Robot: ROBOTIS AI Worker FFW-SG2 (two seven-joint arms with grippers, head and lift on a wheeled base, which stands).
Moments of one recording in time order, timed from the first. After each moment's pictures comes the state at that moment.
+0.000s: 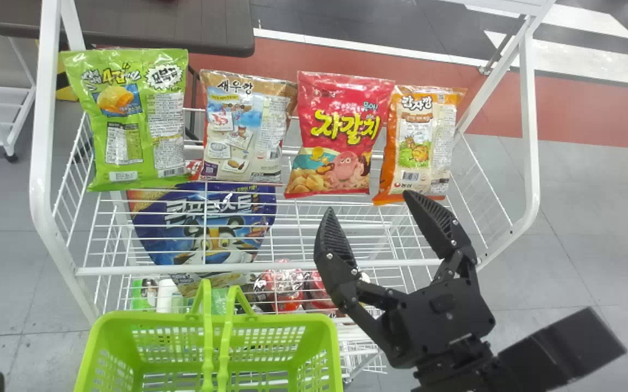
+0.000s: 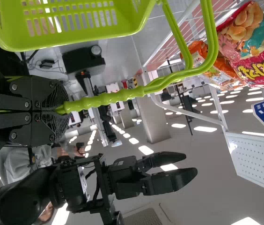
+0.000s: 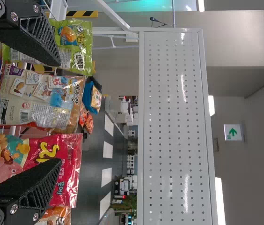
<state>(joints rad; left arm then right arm) 0.69 0.09 0.12 -2.15 0.62 1.11 -1.12 0.92 -0.03 0.09 -2.48 0.05 -0.09 0.19</state>
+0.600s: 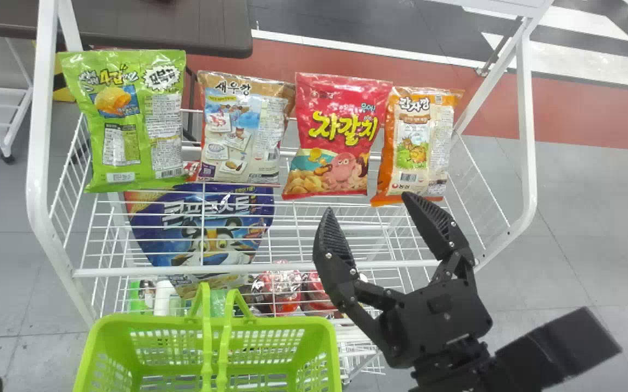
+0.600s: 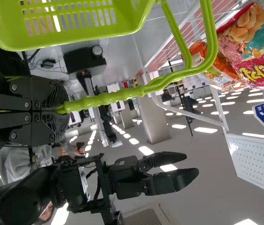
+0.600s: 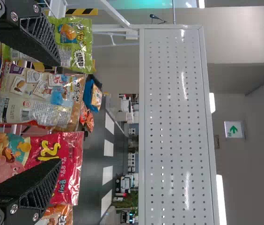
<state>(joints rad) 0.69 0.09 0.12 -2.15 0.62 1.13 -1.12 0.92 -0.03 0.09 -2.48 0.04 -0.09 0.17</state>
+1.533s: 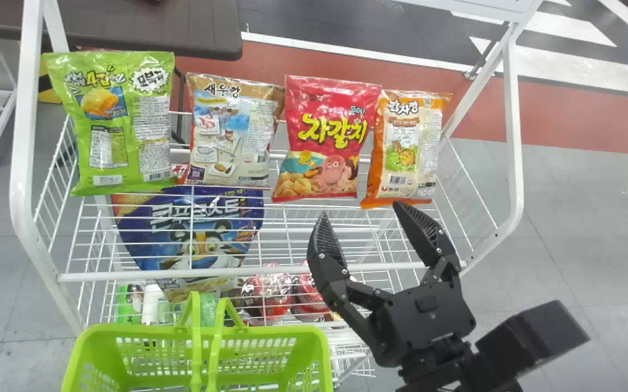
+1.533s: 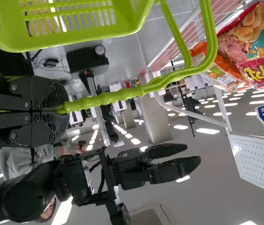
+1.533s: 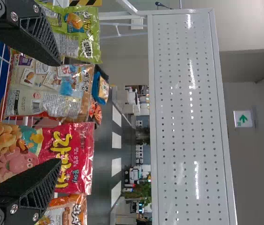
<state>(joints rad) 0.71 0.09 0.12 -2.18 0.62 1.14 -1.11 0.90 -0.03 0.08 -2.45 0.02 -0.05 0.13</state>
